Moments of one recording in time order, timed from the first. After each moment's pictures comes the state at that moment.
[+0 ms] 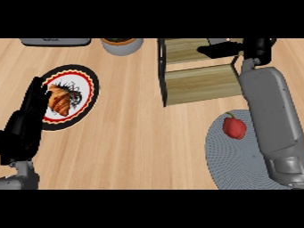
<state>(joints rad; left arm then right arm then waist) -0.07 0.13 0.10 -1.70 -0.02 0.10 0.16 -0.89 -0.12 -0.25 -1.00 0.64 -0.24 0.26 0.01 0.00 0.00</state>
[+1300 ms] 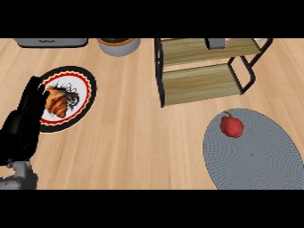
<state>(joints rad) -0.07 0.13 0.10 -1.72 -0.03 0.11 0.20 -0.49 -0.49 -0.64 -1.54 0.13 0.11 0.46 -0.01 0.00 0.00</state>
